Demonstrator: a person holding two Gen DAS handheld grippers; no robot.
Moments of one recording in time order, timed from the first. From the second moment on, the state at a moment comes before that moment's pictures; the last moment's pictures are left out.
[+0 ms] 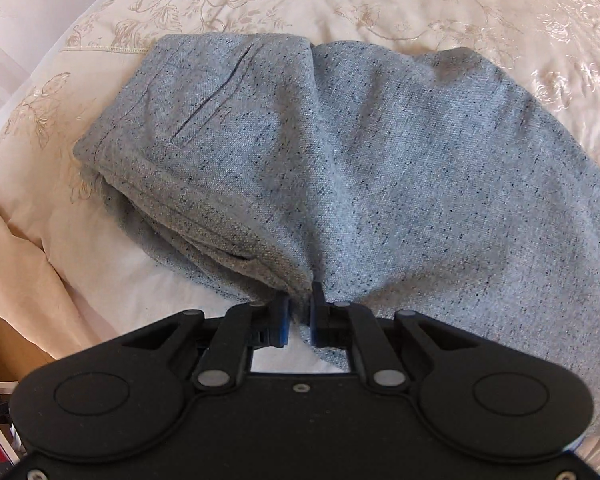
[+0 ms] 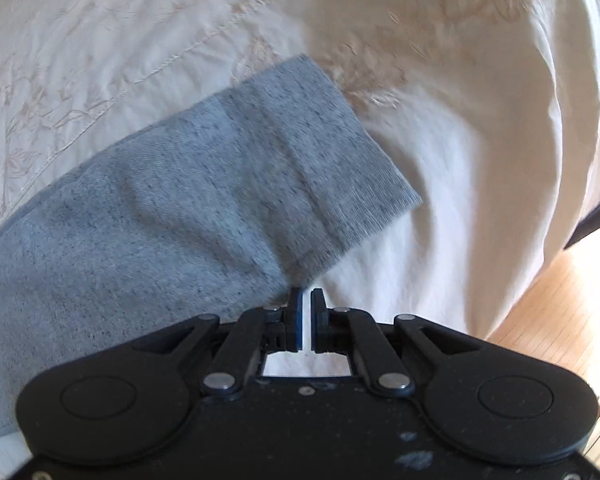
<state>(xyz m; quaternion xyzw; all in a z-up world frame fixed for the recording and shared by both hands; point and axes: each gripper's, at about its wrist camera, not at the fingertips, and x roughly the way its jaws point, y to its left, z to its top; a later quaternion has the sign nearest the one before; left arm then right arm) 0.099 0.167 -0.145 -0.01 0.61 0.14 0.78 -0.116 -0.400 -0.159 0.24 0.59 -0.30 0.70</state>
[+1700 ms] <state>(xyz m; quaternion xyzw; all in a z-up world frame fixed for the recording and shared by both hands) 0.253 0.143 -0.077 0.06 0.58 -0.10 0.80 0.028 -0.180 -0.123 0.27 0.54 -0.18 0.77</state>
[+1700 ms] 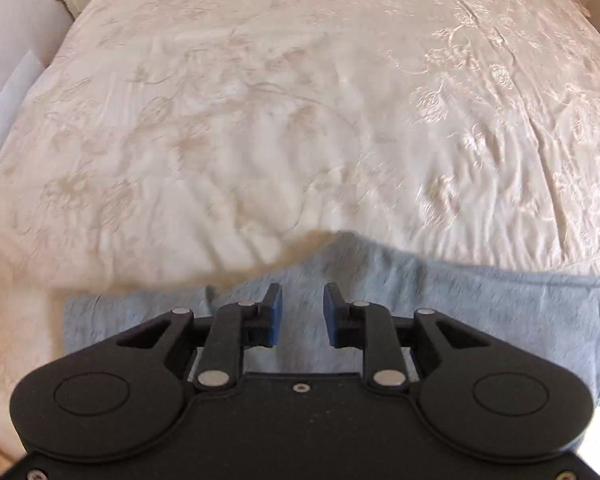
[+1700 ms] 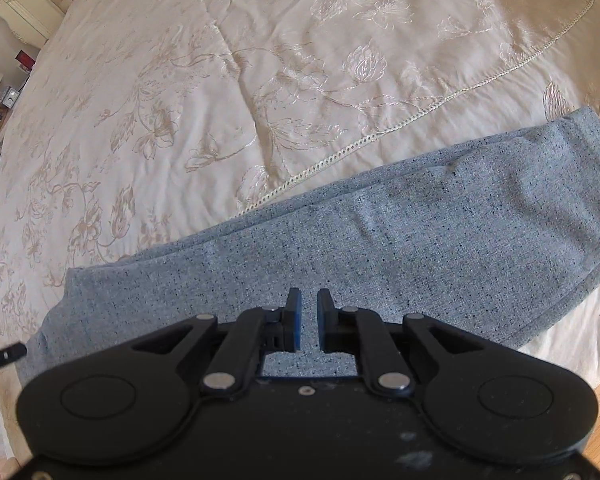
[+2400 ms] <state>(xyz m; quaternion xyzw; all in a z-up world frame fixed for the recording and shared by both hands) 0.312 0.099 -0.178 0.14 0.71 -0.17 0.67 0.126 -0.110 -0.136 0.20 0.55 -0.07 0.81</state>
